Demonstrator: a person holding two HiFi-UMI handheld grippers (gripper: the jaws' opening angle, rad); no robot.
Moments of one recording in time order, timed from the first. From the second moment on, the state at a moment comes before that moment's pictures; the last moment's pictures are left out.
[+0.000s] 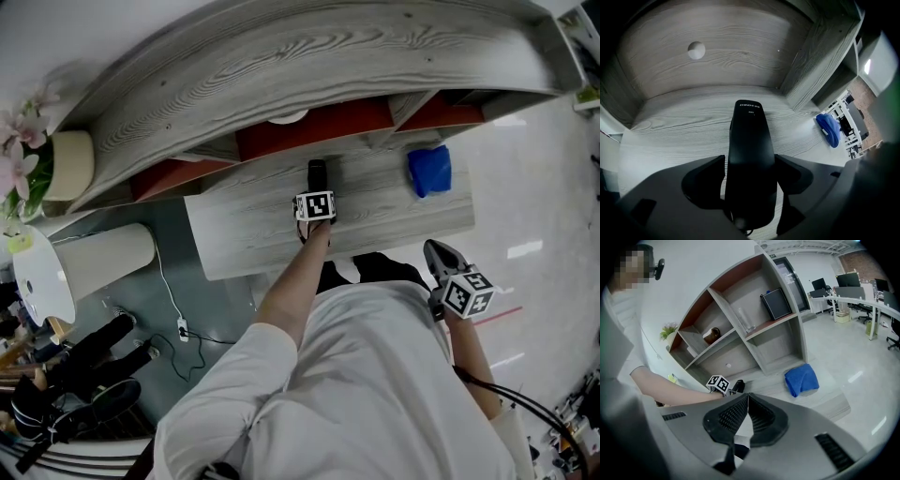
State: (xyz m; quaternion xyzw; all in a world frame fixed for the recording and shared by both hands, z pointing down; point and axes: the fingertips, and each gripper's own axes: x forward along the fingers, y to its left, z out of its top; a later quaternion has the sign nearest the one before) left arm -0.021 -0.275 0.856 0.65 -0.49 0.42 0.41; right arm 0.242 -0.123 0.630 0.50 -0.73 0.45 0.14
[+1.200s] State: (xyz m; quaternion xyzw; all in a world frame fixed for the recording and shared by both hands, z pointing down) left arm -0.130 -0.188 0.635 0.78 -0.46 0.13 0.40; right arm 0.117 -0.071 0.604 0.53 -0.74 0.41 0.08
